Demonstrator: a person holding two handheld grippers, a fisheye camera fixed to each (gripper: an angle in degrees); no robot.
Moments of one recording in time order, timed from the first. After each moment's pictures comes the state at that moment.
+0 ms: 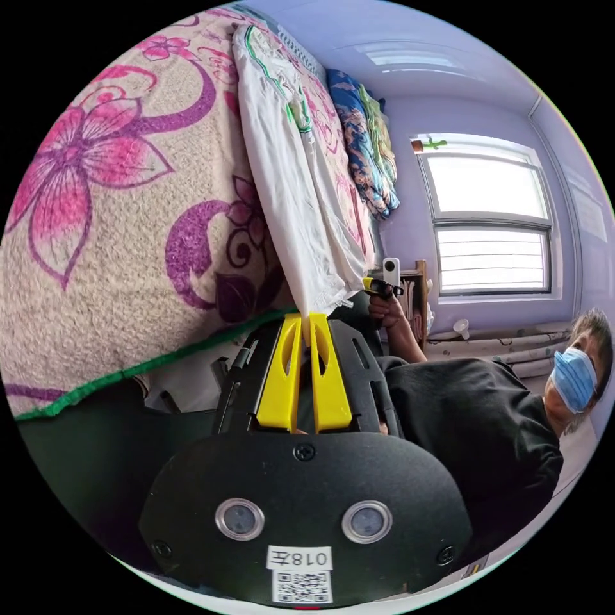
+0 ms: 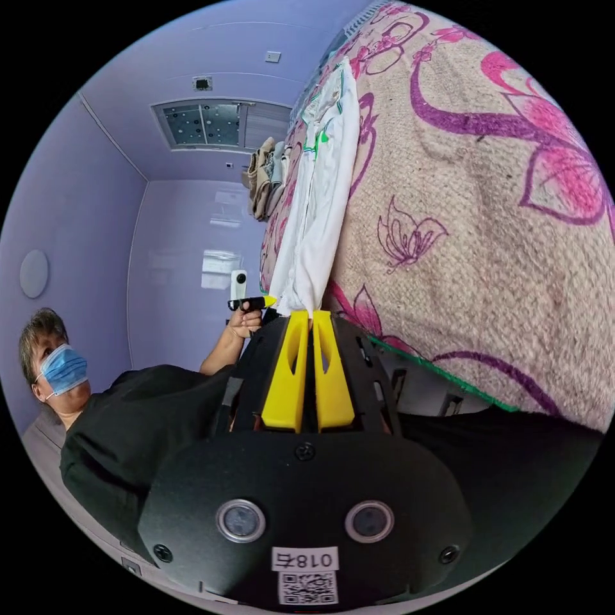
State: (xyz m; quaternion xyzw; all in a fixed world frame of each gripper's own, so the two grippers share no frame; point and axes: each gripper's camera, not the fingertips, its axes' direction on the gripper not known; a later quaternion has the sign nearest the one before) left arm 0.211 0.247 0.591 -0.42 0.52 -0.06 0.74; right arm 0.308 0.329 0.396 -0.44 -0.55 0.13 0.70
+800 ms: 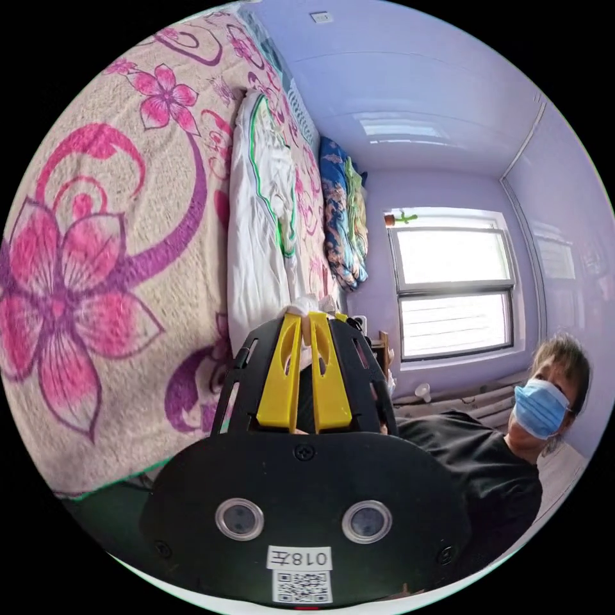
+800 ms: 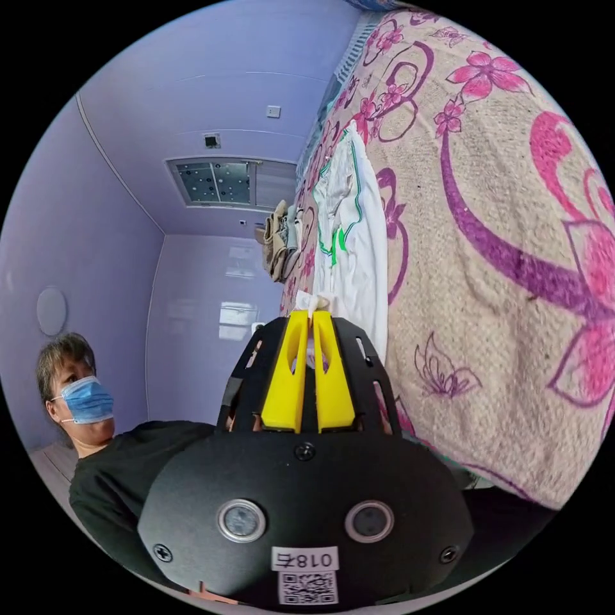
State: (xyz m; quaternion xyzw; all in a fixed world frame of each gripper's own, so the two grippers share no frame) left arm 0.085 0.228 0.585 -0.33 0.54 -0.20 0.75; right arm 0.292 0.256 0.423 -0.37 -0.53 0.25 0.72
